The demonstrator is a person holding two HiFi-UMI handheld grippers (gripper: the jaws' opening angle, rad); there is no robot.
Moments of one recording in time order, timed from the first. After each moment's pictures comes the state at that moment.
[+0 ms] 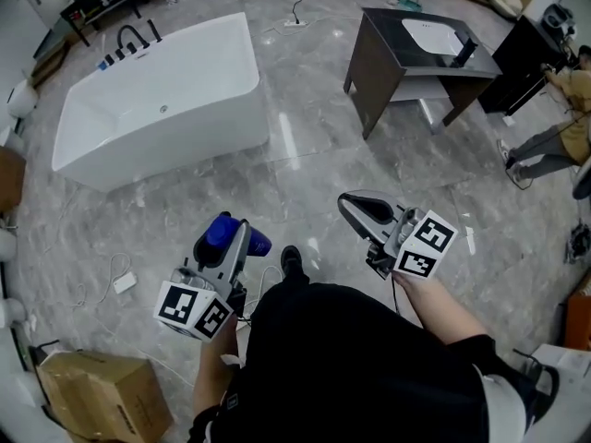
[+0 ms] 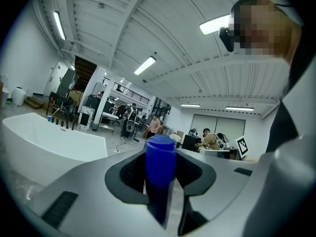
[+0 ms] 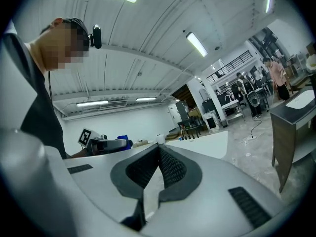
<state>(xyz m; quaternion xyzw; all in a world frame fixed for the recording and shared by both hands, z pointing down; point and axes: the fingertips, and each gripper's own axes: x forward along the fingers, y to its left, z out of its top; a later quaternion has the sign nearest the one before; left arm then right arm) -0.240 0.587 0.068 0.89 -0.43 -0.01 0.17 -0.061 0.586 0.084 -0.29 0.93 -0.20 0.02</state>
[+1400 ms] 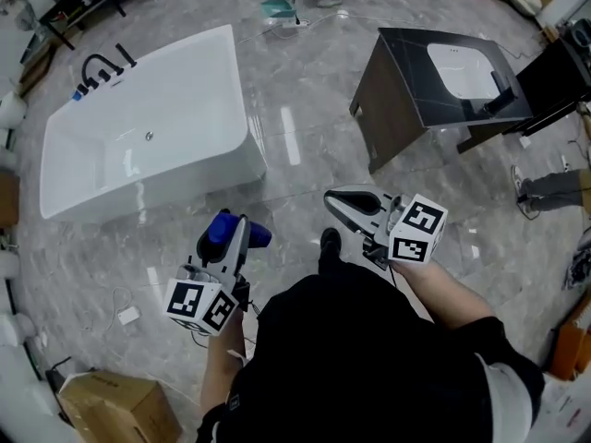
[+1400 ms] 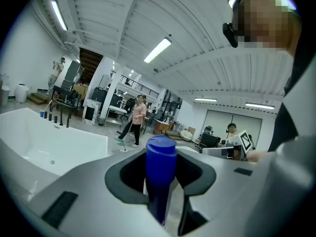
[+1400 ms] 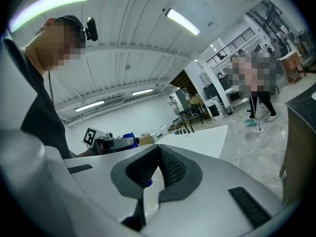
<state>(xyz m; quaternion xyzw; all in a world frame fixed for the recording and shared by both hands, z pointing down) -0.153 0.201 0.117 0.86 -0.47 0.02 0.21 0.005 0.199 0.128 -0.23 0.94 -0.26 -0.02</state>
